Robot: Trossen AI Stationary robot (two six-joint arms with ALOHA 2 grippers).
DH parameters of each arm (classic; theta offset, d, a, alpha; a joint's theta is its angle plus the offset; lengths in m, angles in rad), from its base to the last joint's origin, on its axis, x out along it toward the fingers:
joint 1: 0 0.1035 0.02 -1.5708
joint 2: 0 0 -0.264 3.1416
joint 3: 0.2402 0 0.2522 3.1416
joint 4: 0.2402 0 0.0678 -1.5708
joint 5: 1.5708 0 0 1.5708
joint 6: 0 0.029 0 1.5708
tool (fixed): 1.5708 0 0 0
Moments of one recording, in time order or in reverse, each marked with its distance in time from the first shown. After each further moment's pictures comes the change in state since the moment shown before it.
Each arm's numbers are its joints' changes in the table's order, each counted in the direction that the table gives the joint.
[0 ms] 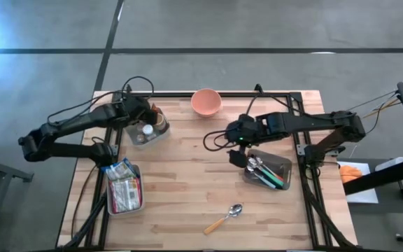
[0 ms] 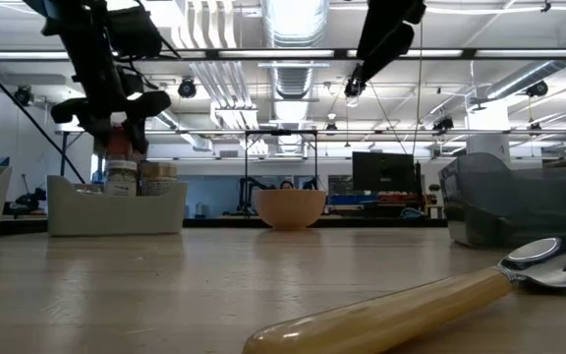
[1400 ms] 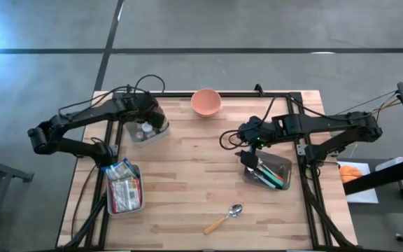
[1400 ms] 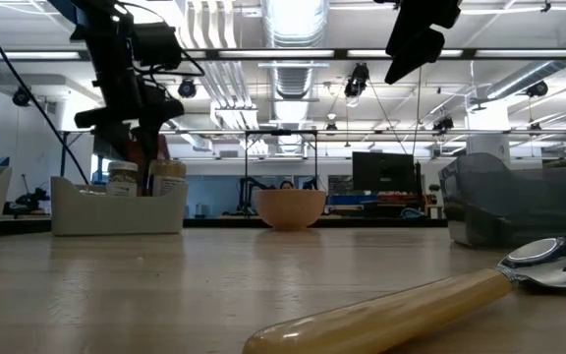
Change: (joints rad) left arm 0.019 0.169 0.087 0.018 0.172 0.141; right arm 0.002 -0.217 -0.249 -0.138 -0.037 0.054
